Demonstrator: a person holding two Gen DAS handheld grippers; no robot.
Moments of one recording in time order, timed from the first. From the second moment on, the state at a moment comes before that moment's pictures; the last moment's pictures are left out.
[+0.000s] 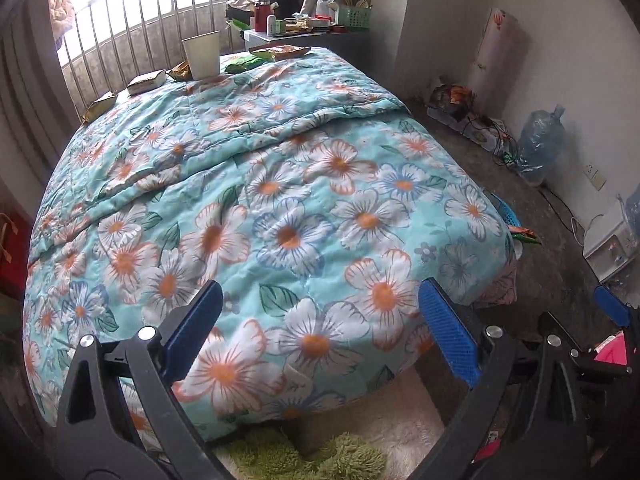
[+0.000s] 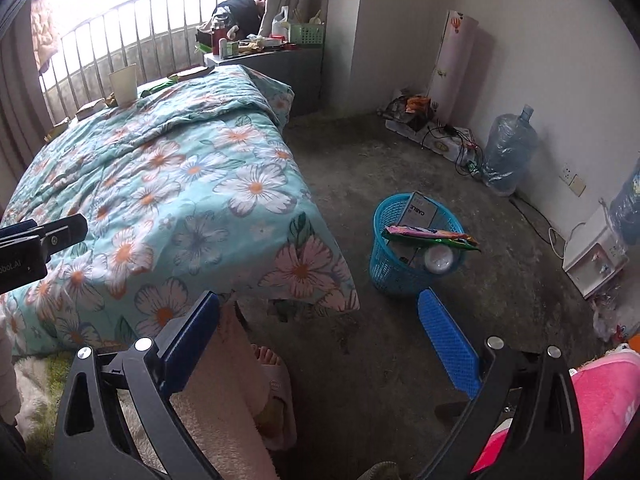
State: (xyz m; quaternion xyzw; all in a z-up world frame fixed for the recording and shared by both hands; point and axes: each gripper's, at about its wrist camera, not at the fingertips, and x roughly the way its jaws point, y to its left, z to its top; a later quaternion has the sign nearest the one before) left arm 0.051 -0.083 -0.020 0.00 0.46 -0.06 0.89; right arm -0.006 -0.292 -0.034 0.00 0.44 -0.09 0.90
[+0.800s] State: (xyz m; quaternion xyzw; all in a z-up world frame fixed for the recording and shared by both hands) left arm 0.041 -0.076 -0.007 0.00 0.44 -0.04 0.90; right arm -0.011 -0.293 -0.020 -0.01 0.41 -0.08 0.91
